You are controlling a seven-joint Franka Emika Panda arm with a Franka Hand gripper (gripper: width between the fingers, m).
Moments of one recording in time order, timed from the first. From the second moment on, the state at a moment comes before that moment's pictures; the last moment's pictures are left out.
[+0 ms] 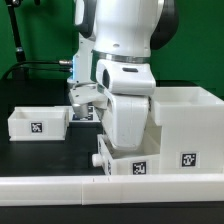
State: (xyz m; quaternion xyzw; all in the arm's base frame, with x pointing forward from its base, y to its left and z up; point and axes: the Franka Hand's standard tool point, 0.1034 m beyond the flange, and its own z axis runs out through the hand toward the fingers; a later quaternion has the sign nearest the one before) arm 0.534 -0.007 0.008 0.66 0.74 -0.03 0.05
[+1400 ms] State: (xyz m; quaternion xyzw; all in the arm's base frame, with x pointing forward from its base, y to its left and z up) arm 0.541 0.001 0.043 0.74 0.67 -0.03 0.05
